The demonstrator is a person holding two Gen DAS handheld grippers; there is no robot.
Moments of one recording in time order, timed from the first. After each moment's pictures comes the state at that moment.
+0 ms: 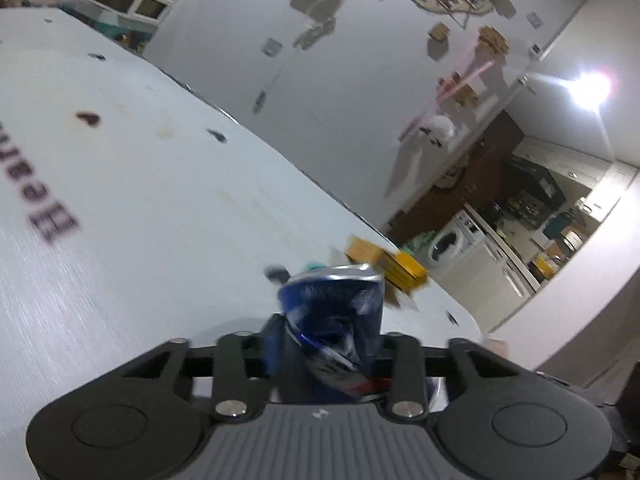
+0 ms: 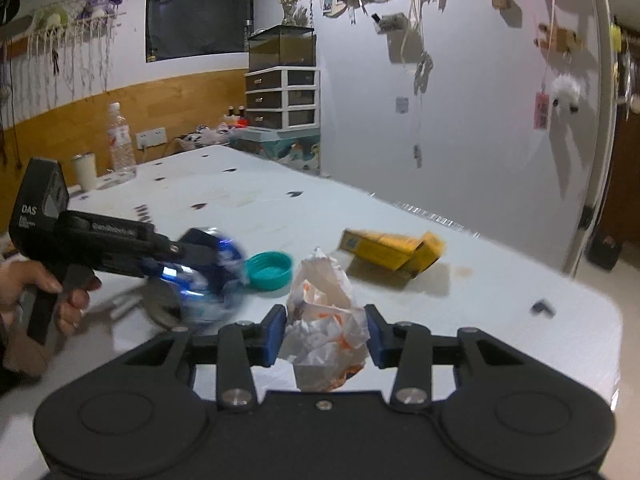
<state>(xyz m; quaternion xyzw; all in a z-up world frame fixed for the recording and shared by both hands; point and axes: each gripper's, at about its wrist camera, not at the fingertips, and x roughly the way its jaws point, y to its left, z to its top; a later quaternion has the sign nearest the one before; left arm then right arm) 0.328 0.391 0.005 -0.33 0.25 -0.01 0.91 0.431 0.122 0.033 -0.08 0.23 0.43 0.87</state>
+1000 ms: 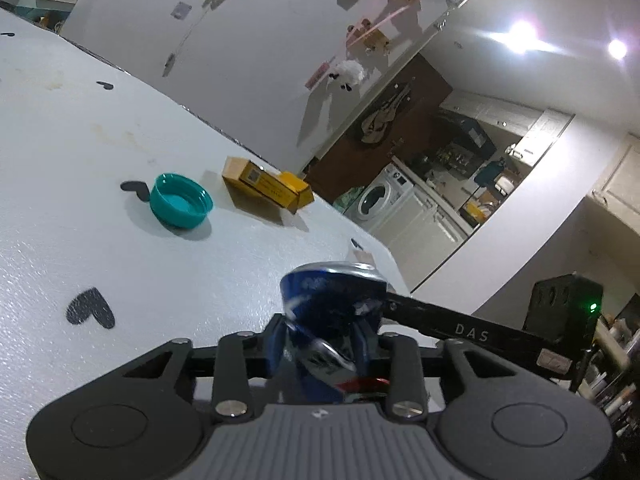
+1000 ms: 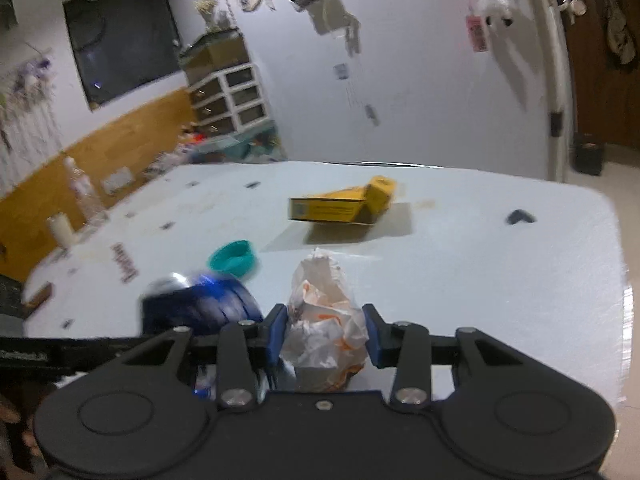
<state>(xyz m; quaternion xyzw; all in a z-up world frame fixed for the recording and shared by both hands) 0.321 0.313 -0.001 -0.30 0.26 -0.13 0.91 0.458 0.094 0.005 0.03 0.30 0.39 0.87</state>
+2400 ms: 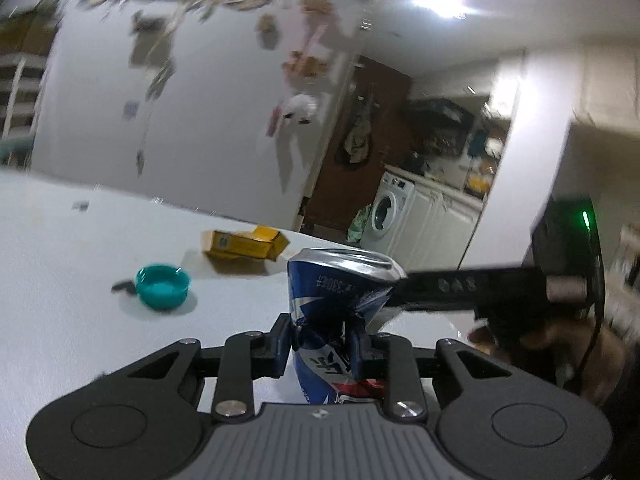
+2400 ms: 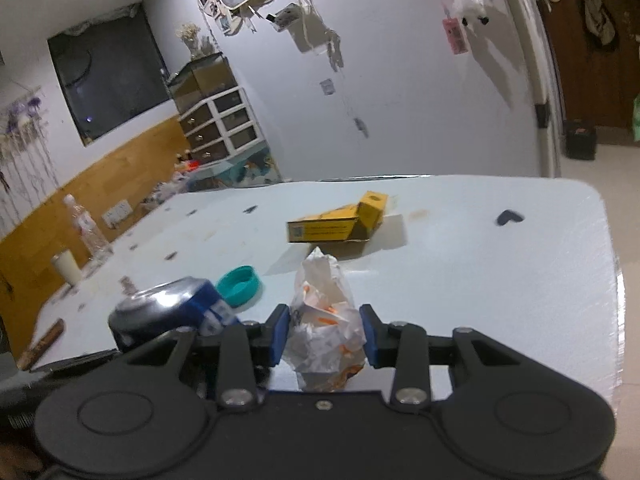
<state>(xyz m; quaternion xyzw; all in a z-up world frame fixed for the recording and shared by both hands) 0.296 0.264 0.029 -0.11 0.19 -0.11 0.97 0.459 0.083 0.013 0.09 0.30 0.38 0.87</state>
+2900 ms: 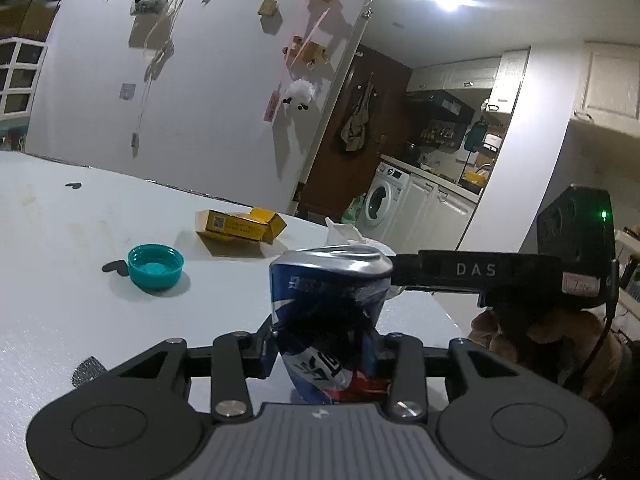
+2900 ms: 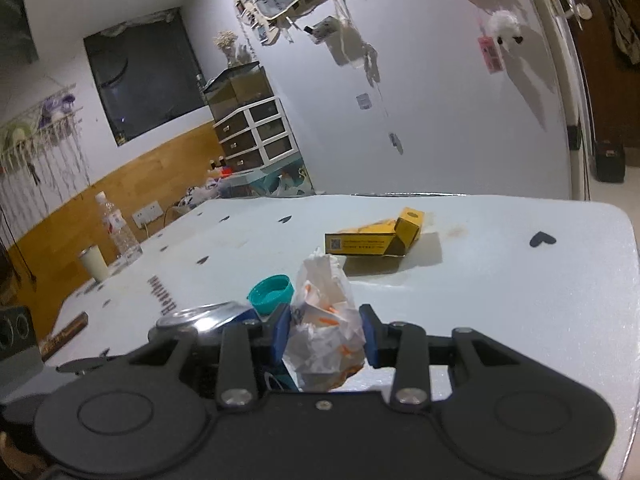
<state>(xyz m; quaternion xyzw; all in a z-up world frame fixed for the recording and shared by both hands) 0.306 0.273 0.019 -0.15 0.21 -0.12 0.96 0.451 0.089 0.019 0.08 0.27 0.42 0.86</state>
